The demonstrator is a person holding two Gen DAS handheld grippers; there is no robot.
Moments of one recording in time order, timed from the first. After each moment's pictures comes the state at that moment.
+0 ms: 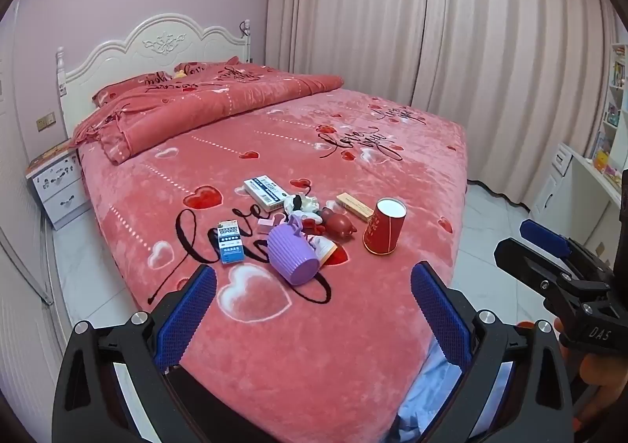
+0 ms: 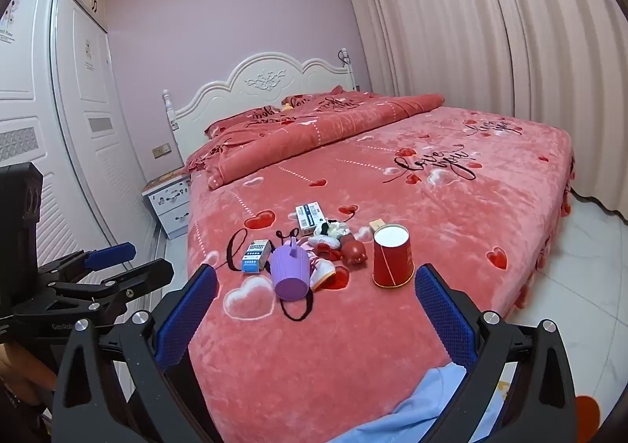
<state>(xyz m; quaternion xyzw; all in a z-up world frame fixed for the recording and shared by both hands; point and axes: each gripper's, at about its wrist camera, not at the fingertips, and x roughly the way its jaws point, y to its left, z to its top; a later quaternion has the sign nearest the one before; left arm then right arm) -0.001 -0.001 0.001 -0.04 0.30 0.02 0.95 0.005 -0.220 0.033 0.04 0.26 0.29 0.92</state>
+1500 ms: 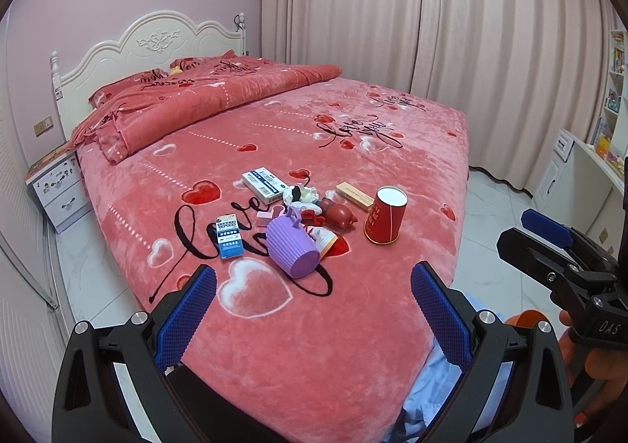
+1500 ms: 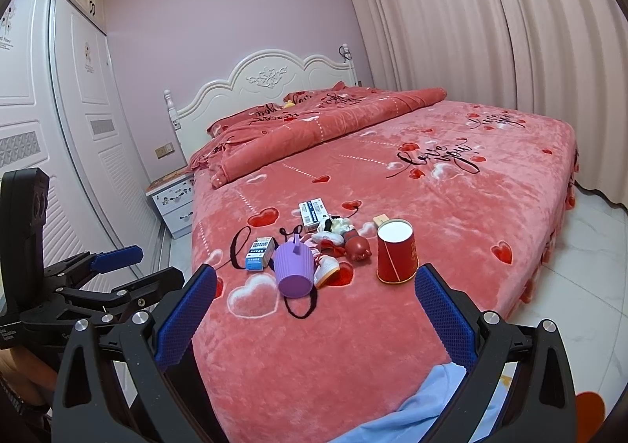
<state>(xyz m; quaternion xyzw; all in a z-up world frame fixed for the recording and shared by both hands) 0.001 -0.001 -0.012 -0.03 0.32 0.01 0.95 0.007 -0.219 0.024 0.05 0.27 0.30 0.91</state>
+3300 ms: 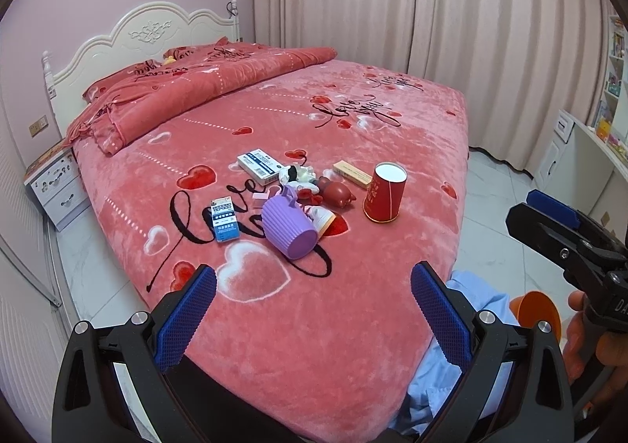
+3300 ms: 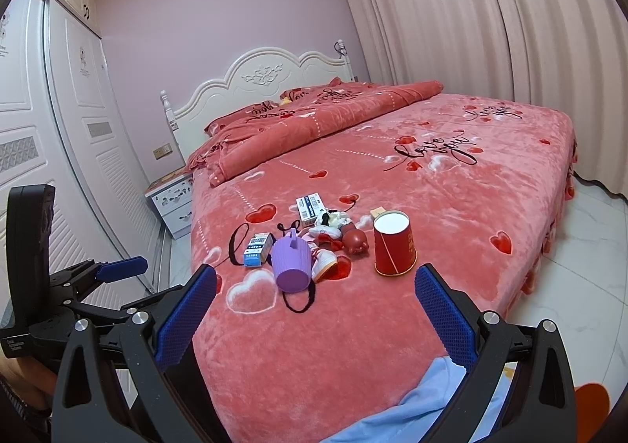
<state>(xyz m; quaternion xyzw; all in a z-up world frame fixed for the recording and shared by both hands) 0.004 -0.009 -0.023 -0.01 0.35 0.01 0.94 0.009 -0.225 0.018 0.06 0.28 0.30 0.91</state>
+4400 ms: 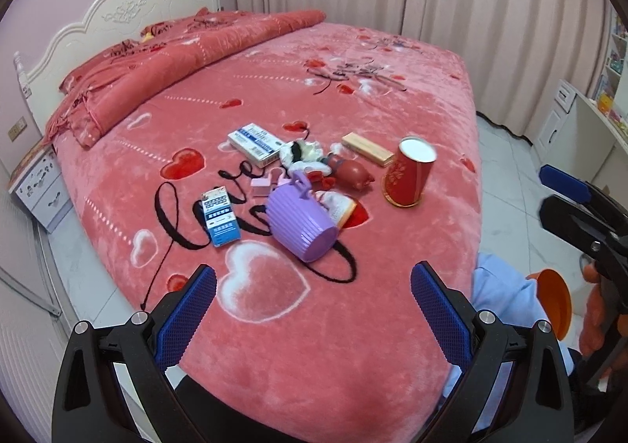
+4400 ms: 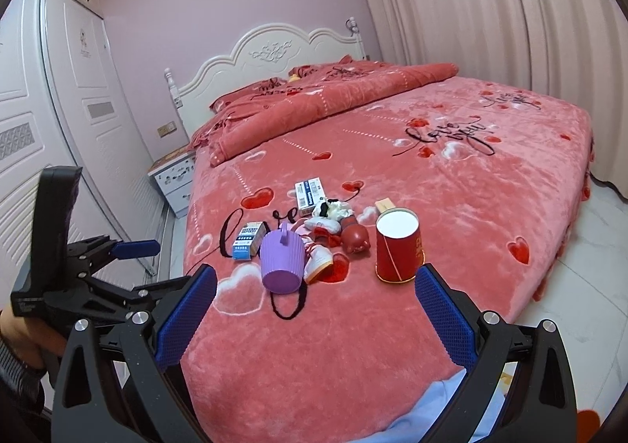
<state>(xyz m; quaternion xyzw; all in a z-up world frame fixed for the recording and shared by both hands) 0.073 0.017 -0.043 0.02 0.43 -0.01 0.90 0.071 -0.206 0.003 0.04 0.32 0.32 0.89</state>
